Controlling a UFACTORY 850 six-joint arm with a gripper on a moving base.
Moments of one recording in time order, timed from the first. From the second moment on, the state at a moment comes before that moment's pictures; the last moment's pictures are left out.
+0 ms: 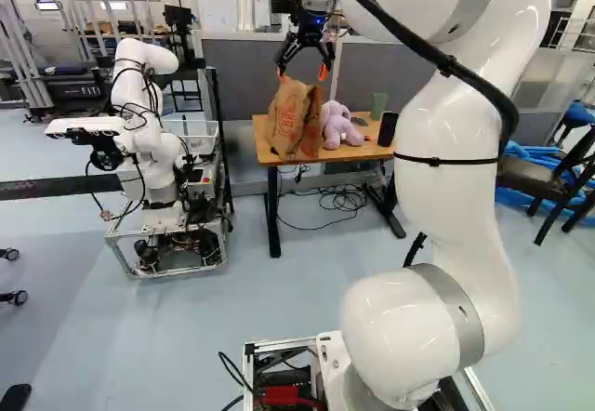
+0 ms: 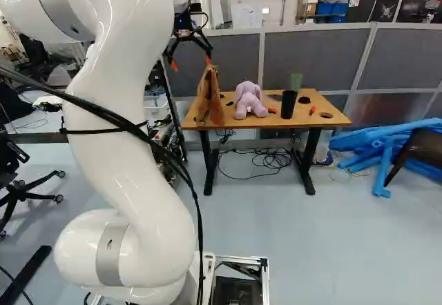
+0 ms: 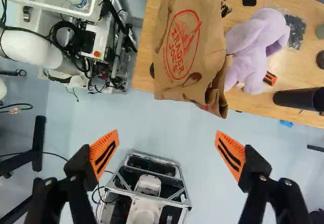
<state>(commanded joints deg) 5.8 -22.0 -104.4 0.0 -64.7 -9.6</state>
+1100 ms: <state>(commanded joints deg) 5.3 -18.7 -95.7 0.0 -54.6 -8.8</state>
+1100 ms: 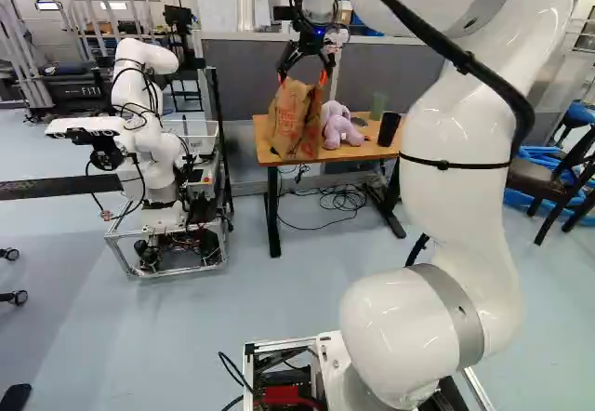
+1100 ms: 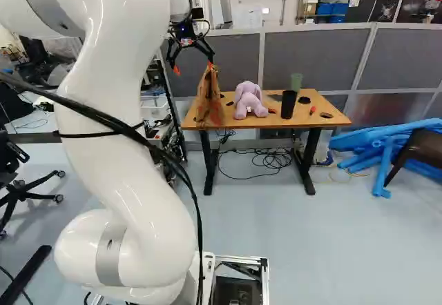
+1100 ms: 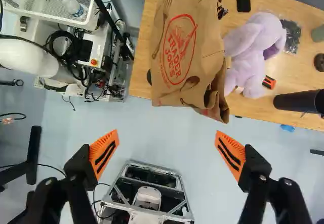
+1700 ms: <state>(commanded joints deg) 4.6 -14.2 -83.9 0.0 -41.0 -7.7</state>
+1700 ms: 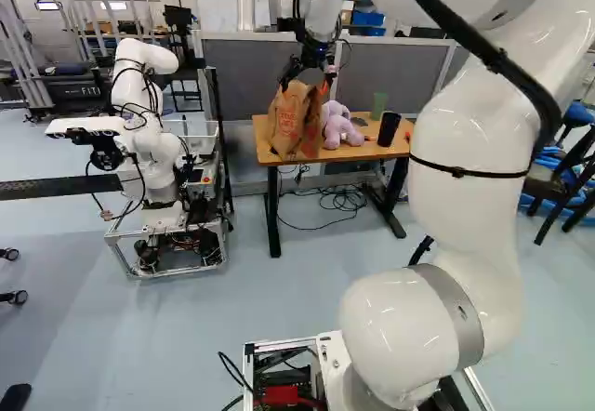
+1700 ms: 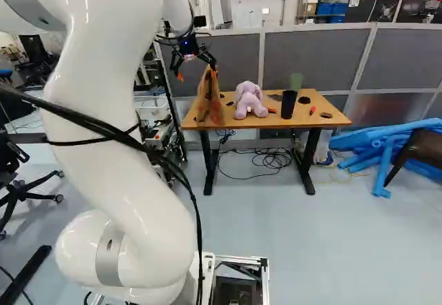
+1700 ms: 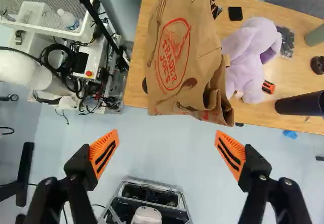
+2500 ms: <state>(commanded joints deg) 3.2 -5.1 -60.3 0.0 -13.7 -5.4</state>
